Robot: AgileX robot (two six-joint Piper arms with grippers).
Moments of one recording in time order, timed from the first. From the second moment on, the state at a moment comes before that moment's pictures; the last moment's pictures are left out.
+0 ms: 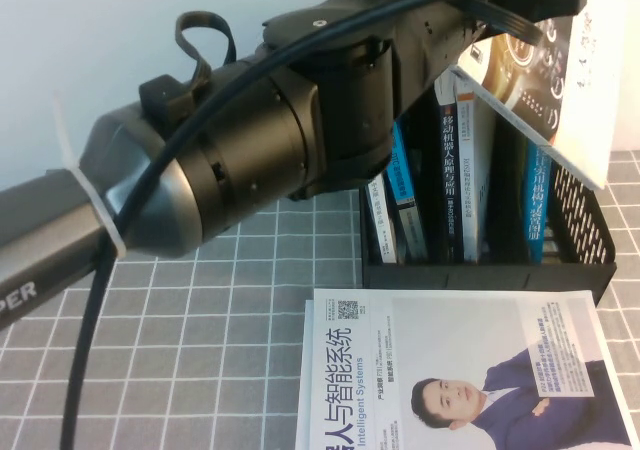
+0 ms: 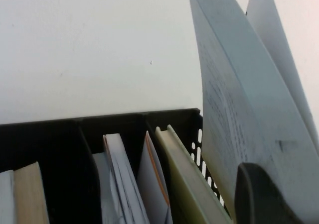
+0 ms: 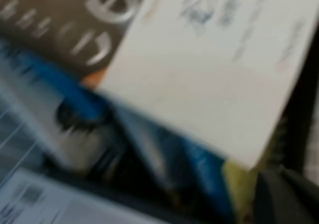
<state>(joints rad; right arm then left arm) -0.04 1.16 -0.66 1.51 0.42 -1.61 -0.86 1.71 -1.64 -1.74 -0.31 1.44</state>
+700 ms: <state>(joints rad) -0.04 1.17 -0.74 1.36 0.13 -1.12 -1.00 1.76 -1.68 -1.76 -0.54 1.46</state>
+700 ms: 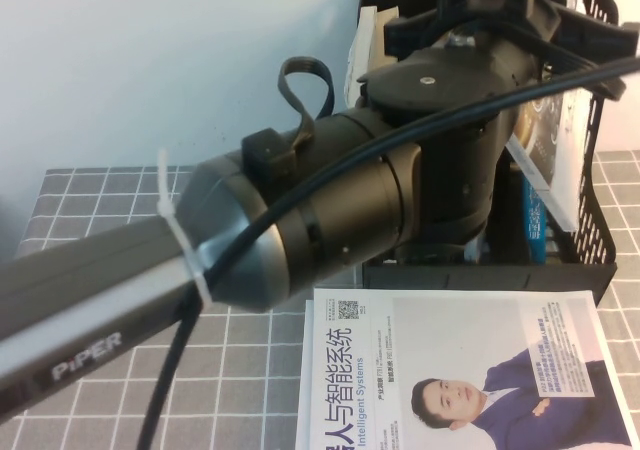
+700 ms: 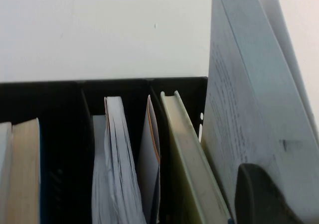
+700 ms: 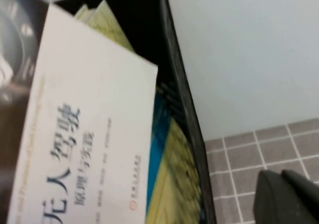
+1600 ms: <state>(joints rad) -0.04 1.34 -0.83 1.60 0.34 -1.40 -0.92 1.96 -1.80 -1.76 -0.41 1.29</state>
